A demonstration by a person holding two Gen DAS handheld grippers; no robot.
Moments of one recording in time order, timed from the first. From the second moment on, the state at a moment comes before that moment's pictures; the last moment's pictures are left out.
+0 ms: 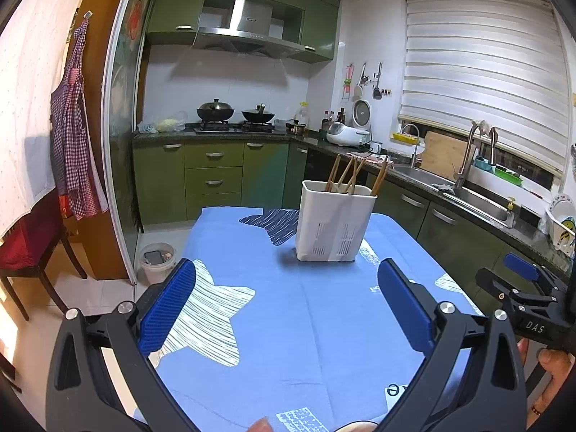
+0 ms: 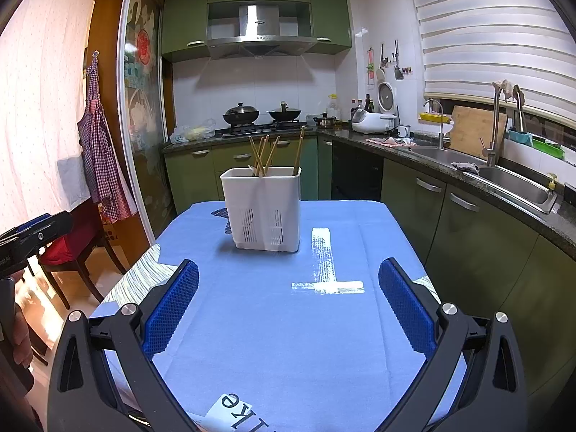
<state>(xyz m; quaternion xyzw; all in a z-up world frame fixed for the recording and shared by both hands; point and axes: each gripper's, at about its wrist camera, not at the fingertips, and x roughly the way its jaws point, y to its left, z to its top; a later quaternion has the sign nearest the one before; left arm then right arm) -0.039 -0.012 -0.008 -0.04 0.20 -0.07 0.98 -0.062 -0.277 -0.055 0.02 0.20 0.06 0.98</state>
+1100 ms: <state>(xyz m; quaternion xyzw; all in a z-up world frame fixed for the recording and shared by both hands) -0.040 -0.016 -0.002 -0.03 0.20 -0.07 0.98 -0.057 -0.274 -0.061 0.02 0.21 0.07 0.98</state>
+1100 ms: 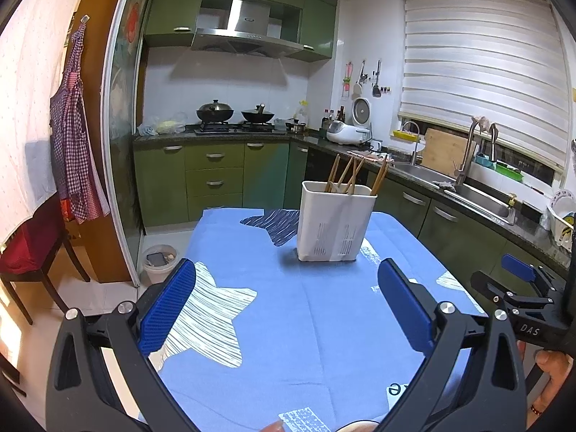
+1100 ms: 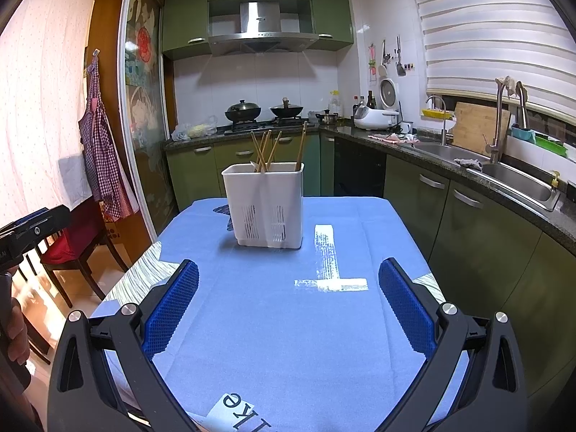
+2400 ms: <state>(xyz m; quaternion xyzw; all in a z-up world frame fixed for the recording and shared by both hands) -0.033 -0.015 -0.009 -0.02 0.18 -0.07 0.98 -0.044 -0.273 -0.076 0.02 0.22 0.07 0.97</state>
